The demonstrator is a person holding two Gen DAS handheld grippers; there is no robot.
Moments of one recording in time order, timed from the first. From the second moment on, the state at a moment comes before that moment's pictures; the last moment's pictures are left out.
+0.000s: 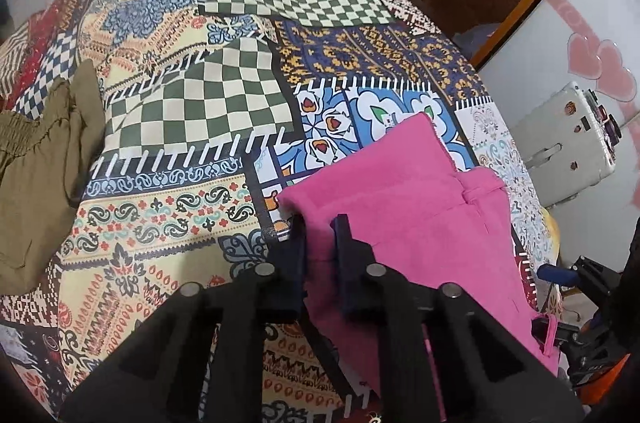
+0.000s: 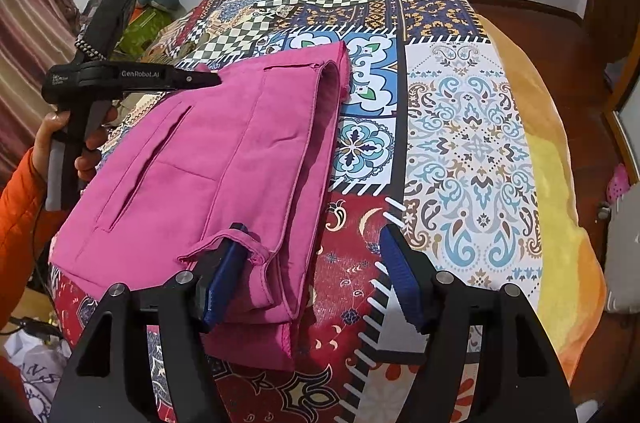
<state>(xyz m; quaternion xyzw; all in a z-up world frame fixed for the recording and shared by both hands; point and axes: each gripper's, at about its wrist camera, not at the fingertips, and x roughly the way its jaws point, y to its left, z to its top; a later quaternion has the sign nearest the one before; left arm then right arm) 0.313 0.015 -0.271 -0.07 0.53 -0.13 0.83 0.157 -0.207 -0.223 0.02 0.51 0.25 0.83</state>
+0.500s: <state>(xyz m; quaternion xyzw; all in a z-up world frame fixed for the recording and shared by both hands) 0.236 0.058 -0.230 -0.08 0.49 -0.09 0.86 0.152 -0.207 -0.199 0.01 0.48 0.24 0.85</state>
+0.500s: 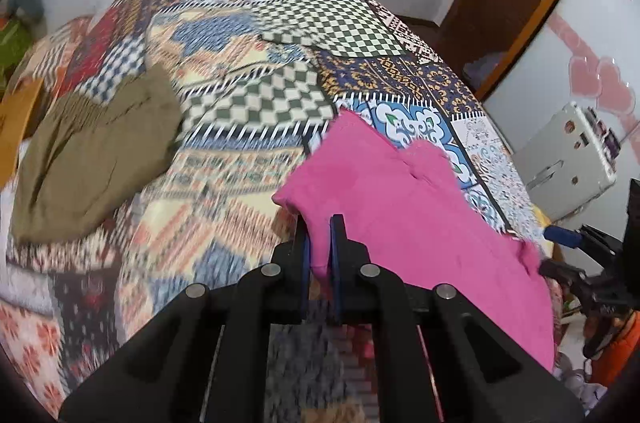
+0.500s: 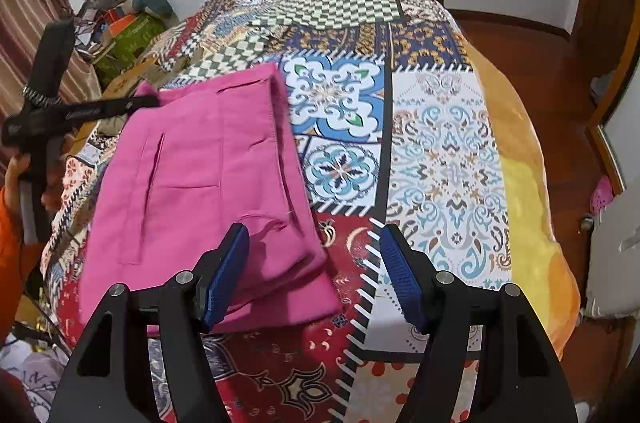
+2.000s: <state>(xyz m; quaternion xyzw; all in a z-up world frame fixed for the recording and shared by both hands) 0.207 0.053 -0.228 -0.05 0.50 -0.08 0.86 0.152 -0.159 -0.217 -0.02 0.47 0.29 0.84</state>
